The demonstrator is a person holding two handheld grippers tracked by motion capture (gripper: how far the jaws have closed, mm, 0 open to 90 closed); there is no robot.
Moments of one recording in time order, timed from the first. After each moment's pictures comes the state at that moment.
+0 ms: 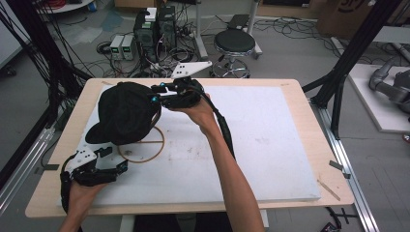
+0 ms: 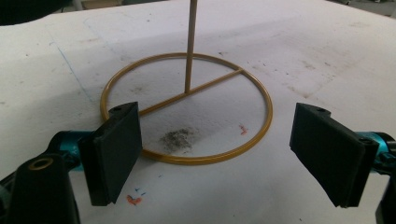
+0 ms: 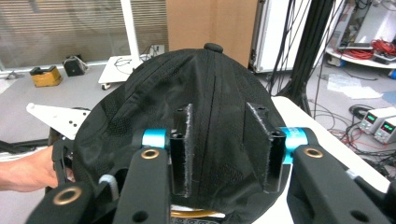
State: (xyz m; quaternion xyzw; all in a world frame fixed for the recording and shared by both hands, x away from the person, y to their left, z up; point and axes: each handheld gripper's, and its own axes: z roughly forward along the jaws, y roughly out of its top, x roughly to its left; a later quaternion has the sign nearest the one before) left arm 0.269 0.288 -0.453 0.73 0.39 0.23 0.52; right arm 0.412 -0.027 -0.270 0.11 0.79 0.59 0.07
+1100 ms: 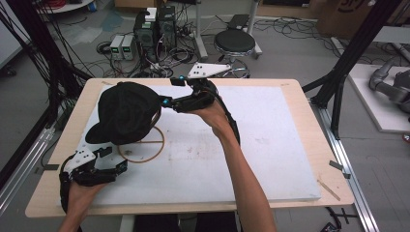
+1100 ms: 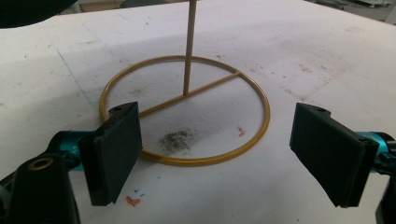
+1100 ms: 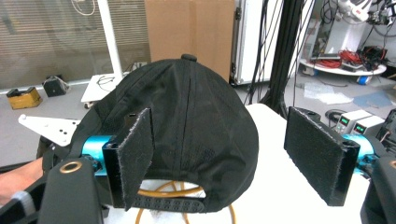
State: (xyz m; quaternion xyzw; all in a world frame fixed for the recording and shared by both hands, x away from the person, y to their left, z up) left arm 0.268 0.290 -0.453 0.72 0.39 0.22 0.53; right arm 0.404 -0.060 -0.269 0.14 0.77 0.62 0.10
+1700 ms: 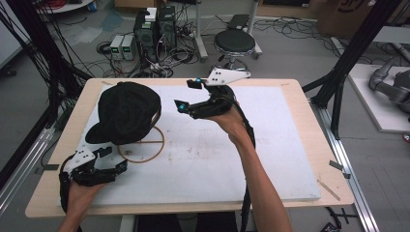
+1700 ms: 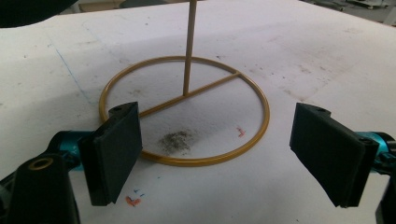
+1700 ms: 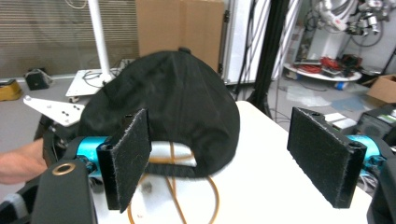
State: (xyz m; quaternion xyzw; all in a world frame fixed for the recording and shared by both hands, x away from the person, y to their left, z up) left arm 0.268 0.291 -0.453 0.72 0.39 0.22 0.53; right arm 0.384 -0.103 -0.269 0.14 0.77 0.61 0.13
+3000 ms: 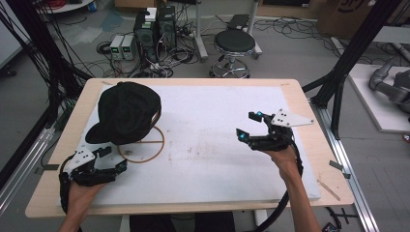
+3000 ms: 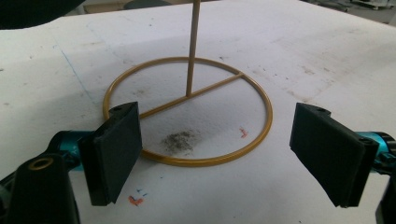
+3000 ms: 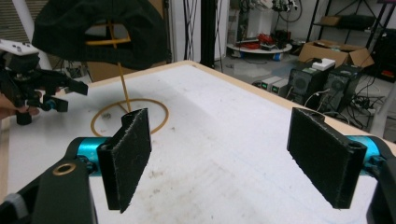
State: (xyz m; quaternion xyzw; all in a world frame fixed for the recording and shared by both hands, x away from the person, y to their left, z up) left arm 0.267 0.290 -0.453 0.72 0.39 0.23 0.53; right arm 0.332 -0.252 -0.348 0.25 0.74 0.59 0.19
